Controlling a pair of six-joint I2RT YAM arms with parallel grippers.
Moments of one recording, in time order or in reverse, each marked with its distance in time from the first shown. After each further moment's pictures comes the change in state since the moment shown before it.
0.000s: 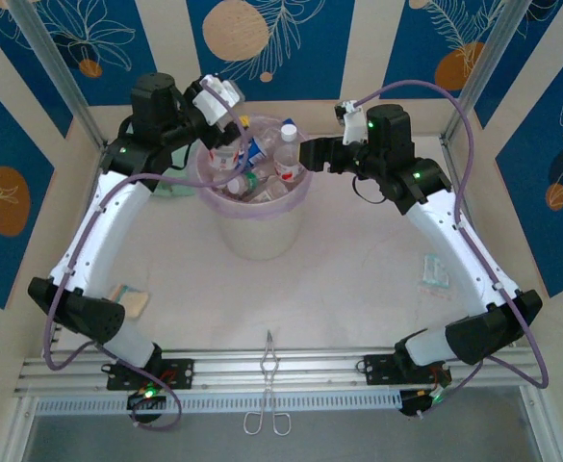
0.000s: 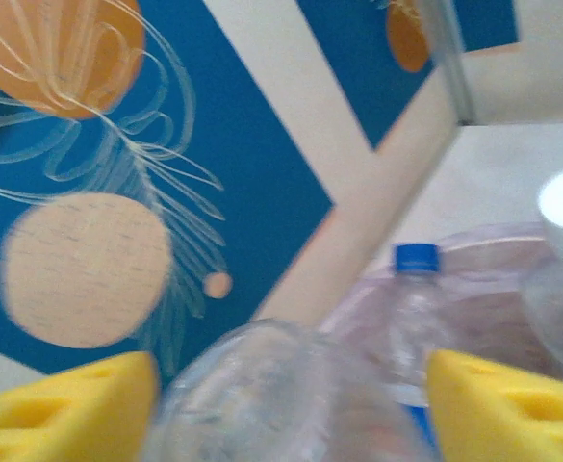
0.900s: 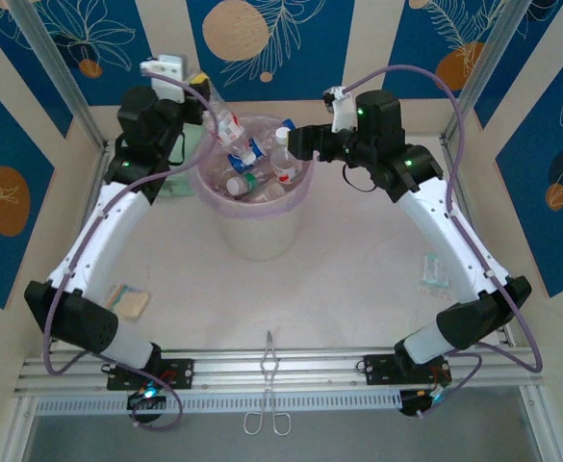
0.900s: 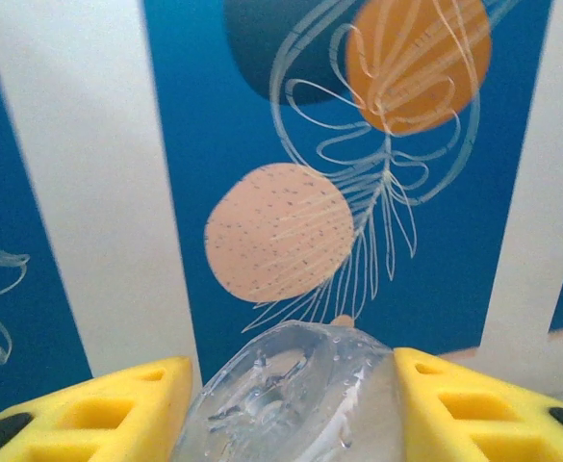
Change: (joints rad) left arm 0.040 -0.059 -0.242 0.512 -0.422 -0.516; right arm 0.042 0.092 0.145 -0.025 0.012 -0.001
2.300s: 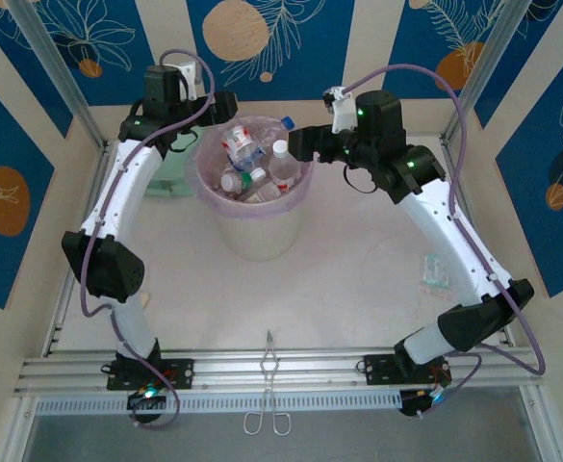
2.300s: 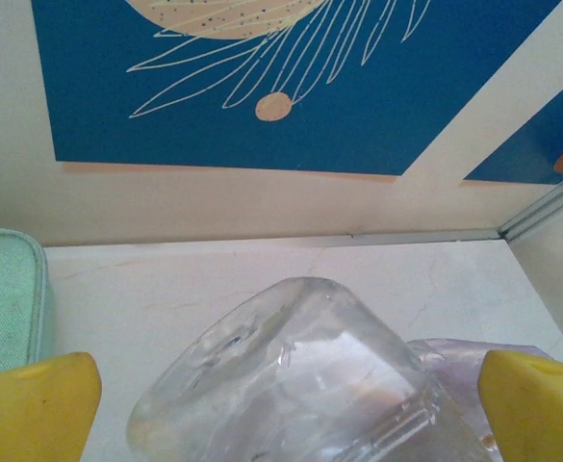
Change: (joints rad) left arm 0.117 0.356 0.417 -0.570 0.311 -0.404; right arm 0.021 -0.011 0.019 -0.037 0.045 -0.019
